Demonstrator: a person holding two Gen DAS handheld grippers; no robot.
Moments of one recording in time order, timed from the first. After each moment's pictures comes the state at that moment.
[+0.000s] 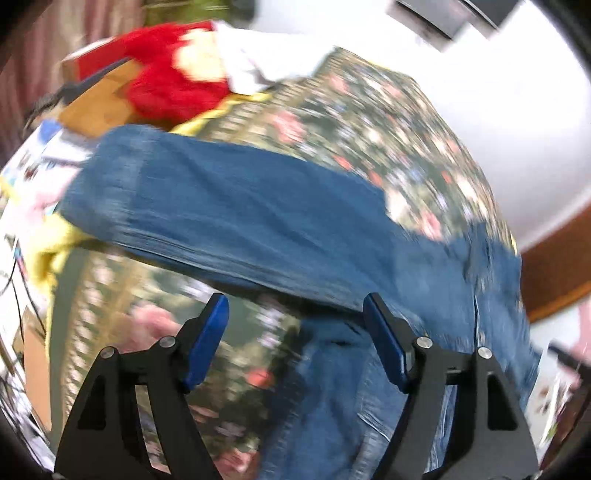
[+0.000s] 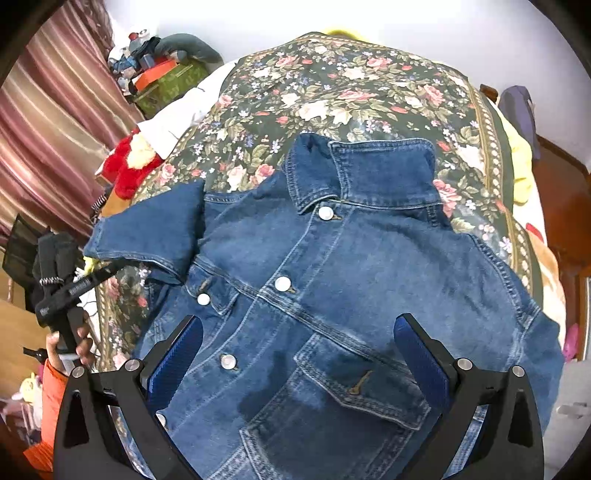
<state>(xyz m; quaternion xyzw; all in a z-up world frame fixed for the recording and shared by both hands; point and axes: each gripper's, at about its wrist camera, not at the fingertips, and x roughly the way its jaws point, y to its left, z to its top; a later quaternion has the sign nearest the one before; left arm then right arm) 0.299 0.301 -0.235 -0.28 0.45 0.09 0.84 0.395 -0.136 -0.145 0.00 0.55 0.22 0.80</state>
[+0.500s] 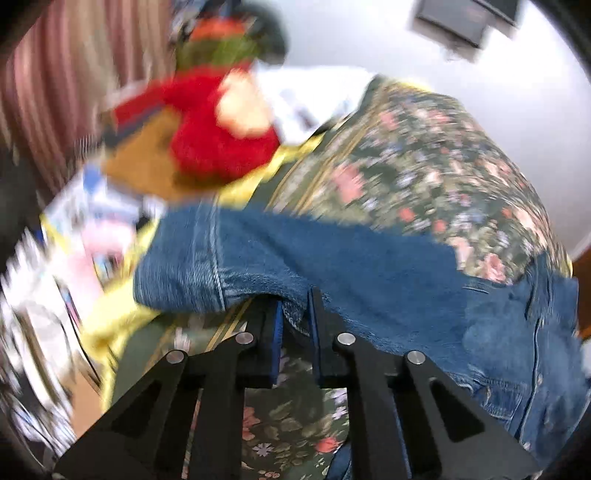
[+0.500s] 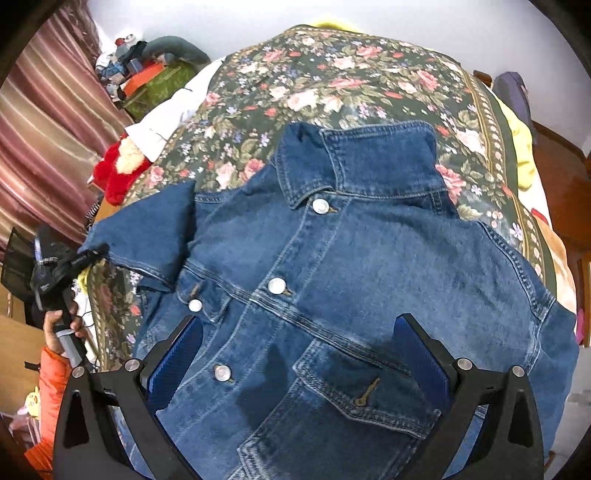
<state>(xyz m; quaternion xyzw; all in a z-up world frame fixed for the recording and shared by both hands) 0.326 0.286 -0.206 -0.15 0.42 0.19 0.88 0.403 -0.134 -0.168 0.01 0.56 0.20 0.80</state>
